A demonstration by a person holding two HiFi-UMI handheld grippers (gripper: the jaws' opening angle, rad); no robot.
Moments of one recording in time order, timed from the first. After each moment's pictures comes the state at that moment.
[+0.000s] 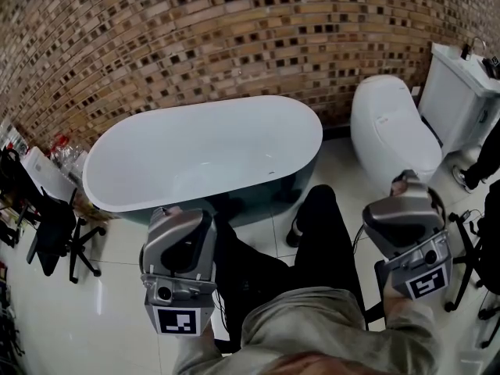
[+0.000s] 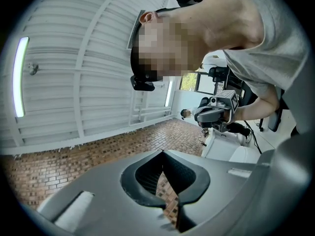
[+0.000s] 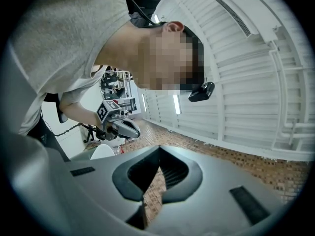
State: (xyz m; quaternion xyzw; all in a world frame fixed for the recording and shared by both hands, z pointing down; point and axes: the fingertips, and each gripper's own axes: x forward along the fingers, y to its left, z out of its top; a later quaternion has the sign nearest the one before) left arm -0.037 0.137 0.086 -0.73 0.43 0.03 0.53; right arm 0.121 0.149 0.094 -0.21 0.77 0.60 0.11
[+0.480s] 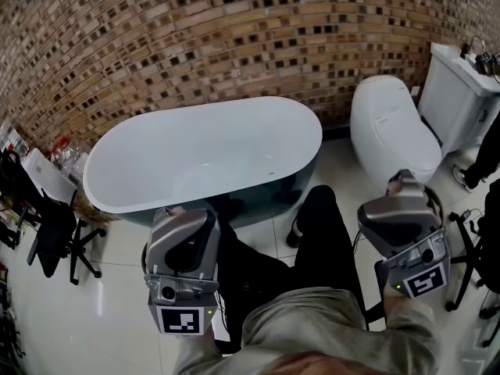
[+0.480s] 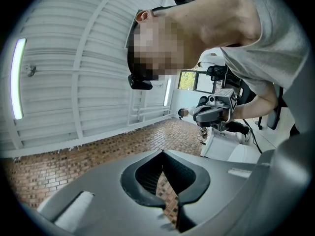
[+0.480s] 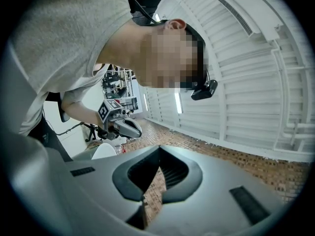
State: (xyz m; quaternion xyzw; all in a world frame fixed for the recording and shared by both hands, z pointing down) left arm -0.032 0.134 0.088 -0.72 0.43 0.02 0.54; right arm 0.118 0.147 0.096 -0.21 0.77 0.60 0.10
